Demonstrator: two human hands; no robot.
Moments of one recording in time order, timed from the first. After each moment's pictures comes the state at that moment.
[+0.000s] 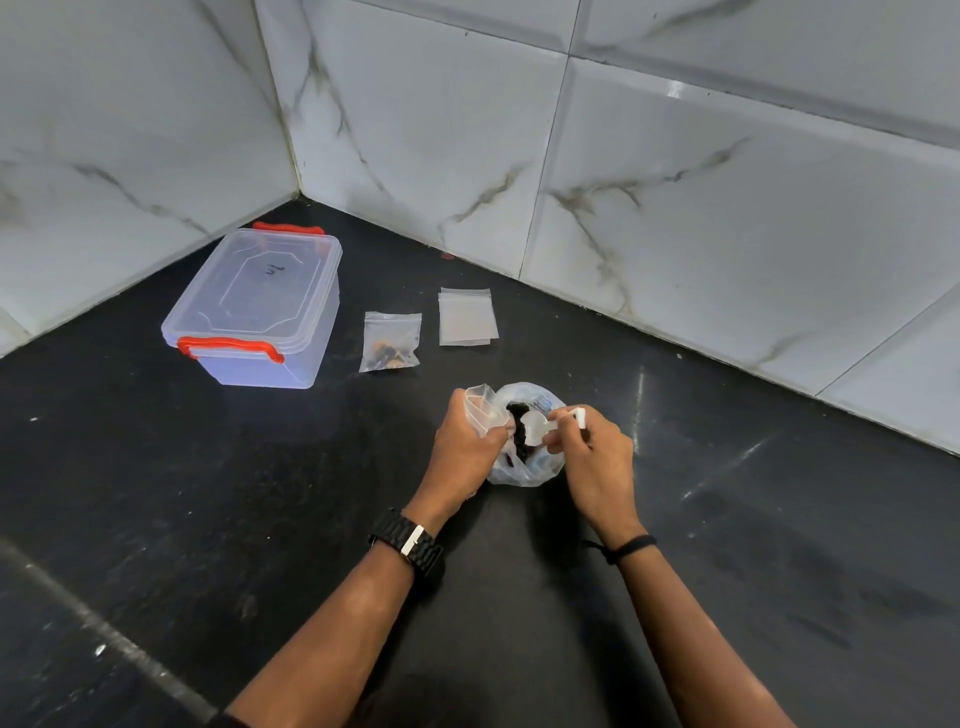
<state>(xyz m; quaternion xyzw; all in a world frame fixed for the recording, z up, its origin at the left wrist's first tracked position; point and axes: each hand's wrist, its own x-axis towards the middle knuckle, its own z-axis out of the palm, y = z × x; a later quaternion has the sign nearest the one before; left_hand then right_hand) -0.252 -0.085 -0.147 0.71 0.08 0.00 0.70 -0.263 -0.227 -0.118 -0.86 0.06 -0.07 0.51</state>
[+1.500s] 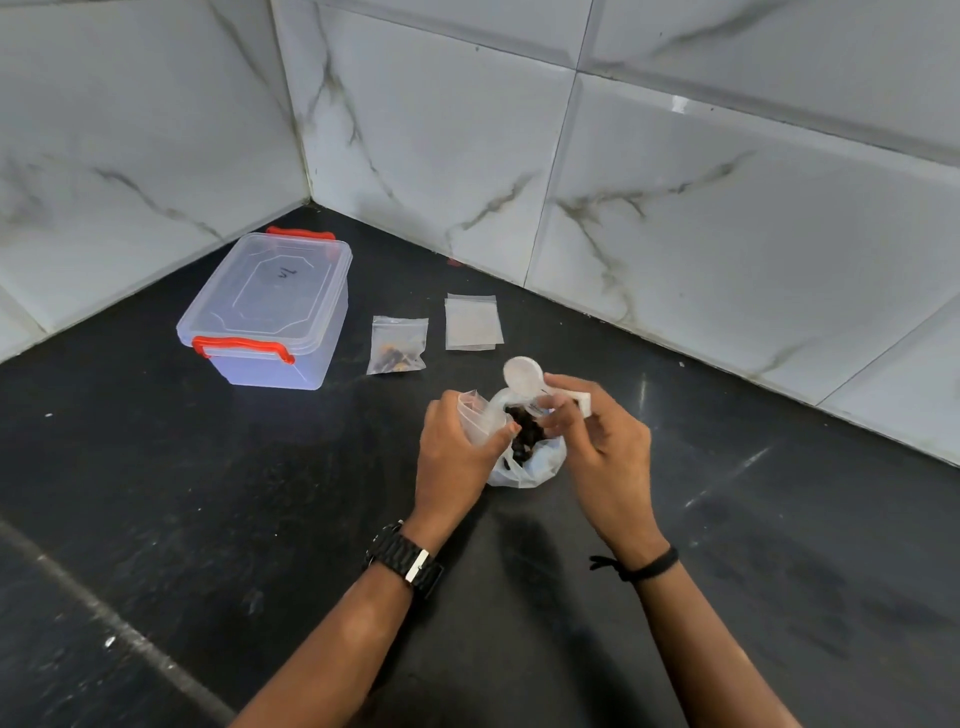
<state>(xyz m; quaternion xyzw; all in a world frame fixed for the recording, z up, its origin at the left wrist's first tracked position) -0.272 -0.078 -0.134 0.82 0.10 0.12 0.55 -0.286 -0.217 -0.074 -0.80 -0.12 -0.18 0.57</state>
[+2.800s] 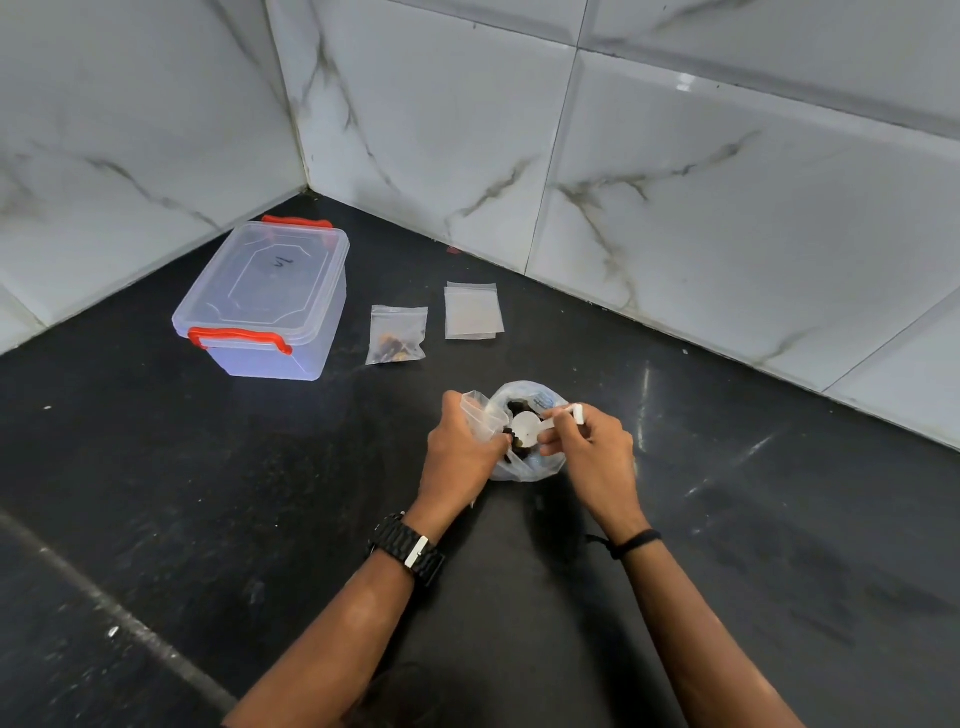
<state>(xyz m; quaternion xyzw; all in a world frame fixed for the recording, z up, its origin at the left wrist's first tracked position) -0.272 -0.082 -0.134 0.81 0.13 0.02 0.57 -0.268 -0.223 -0.110 -0.83 0.06 -0.04 0.55</state>
